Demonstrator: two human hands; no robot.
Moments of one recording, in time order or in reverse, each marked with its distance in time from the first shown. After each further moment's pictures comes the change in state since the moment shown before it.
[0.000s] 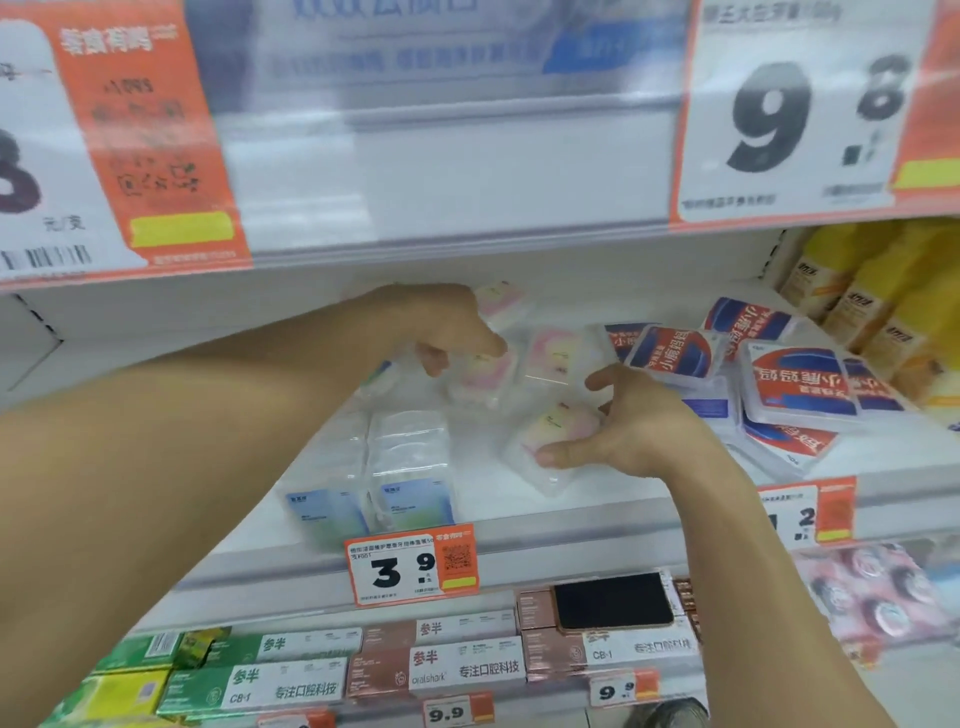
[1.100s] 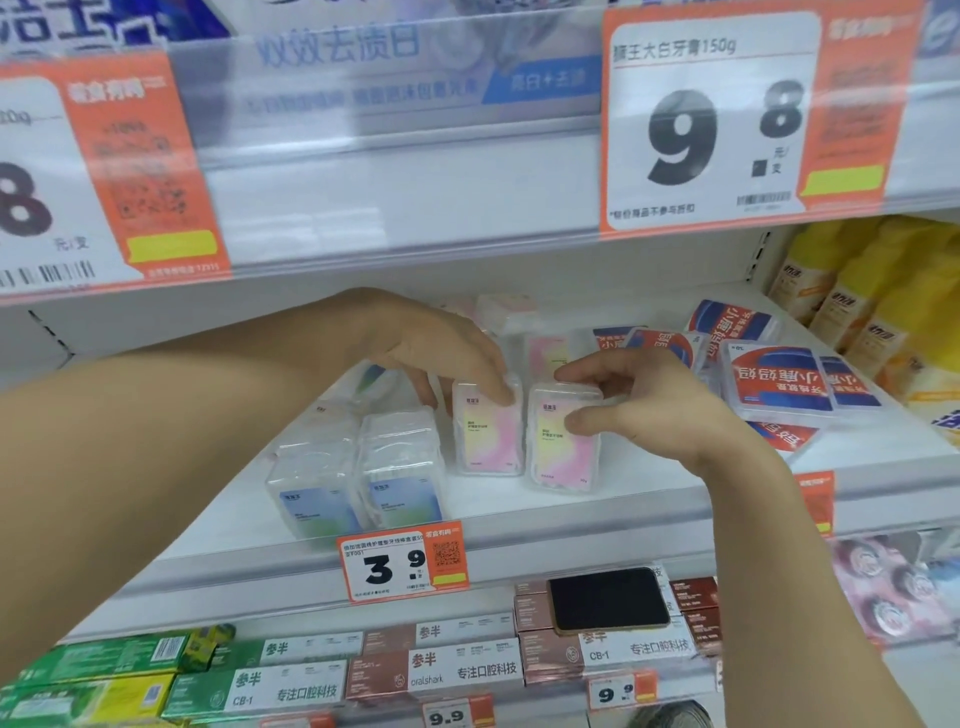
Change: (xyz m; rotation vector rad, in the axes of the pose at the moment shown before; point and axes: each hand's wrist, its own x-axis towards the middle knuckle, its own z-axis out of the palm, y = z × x) left_hand -0.044 0.016 -0.002 -0.222 -0.394 0.154; right_hand -0.012 0.010 -0.030 0.317 -0.020 -0.264
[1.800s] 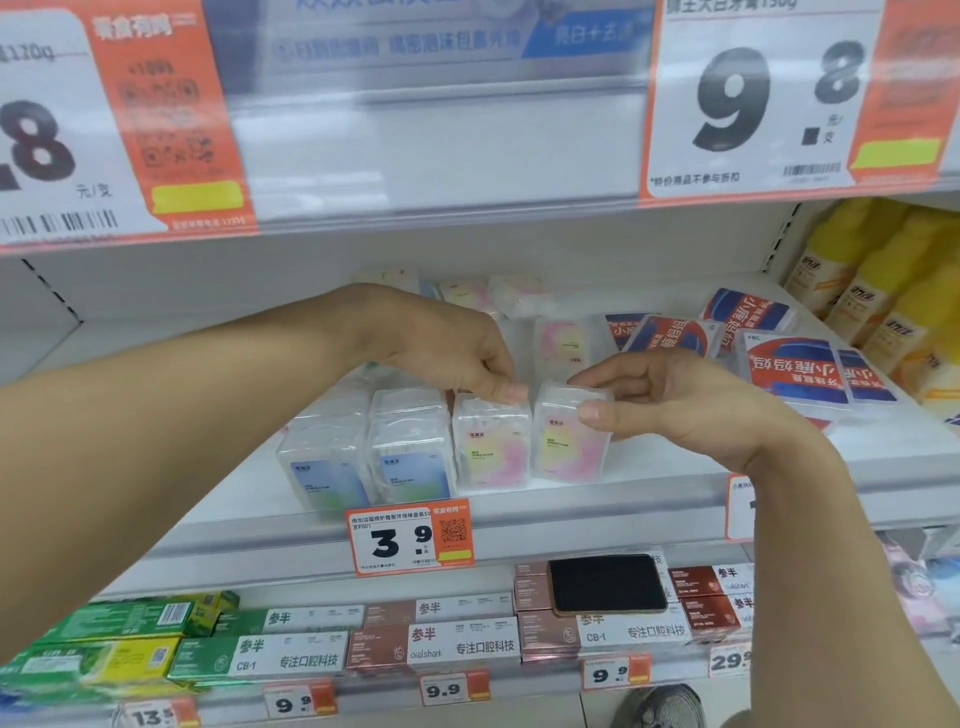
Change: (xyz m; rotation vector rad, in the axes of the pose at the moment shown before) left_hand -0.020 -0.005 0.014 0.230 0.010 0.213; right_hand -0.010 0.006 -0.013 0.066 -0.239 0.025
